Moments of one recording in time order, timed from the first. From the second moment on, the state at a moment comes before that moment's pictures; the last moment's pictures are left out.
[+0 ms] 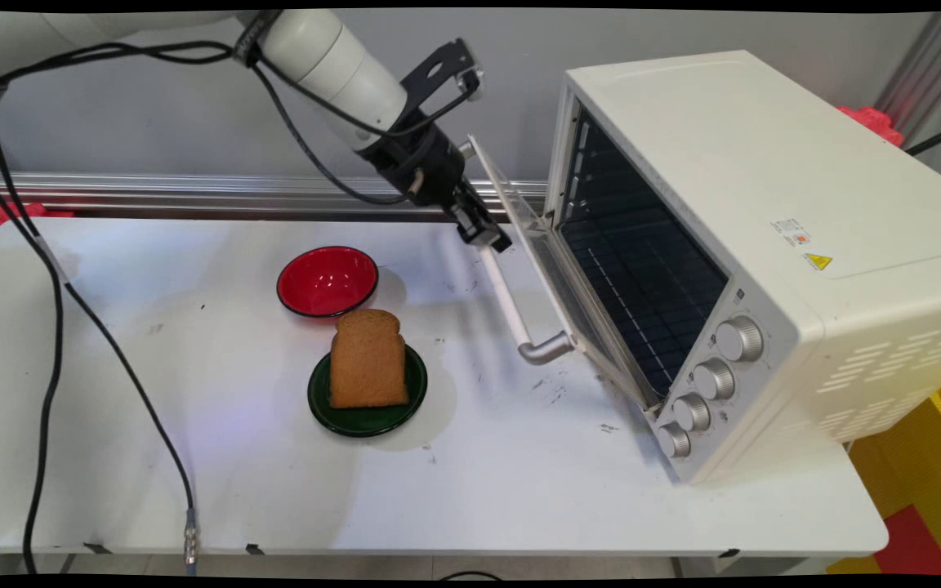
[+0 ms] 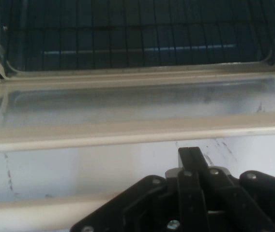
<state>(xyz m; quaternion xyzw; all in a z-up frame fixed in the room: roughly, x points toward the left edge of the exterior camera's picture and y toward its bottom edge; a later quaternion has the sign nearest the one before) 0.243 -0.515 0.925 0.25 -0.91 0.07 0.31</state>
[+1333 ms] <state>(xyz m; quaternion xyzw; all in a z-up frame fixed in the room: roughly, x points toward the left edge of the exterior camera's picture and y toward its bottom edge) 0.293 -0.495 0.856 0.23 -0.92 0.06 0.32</state>
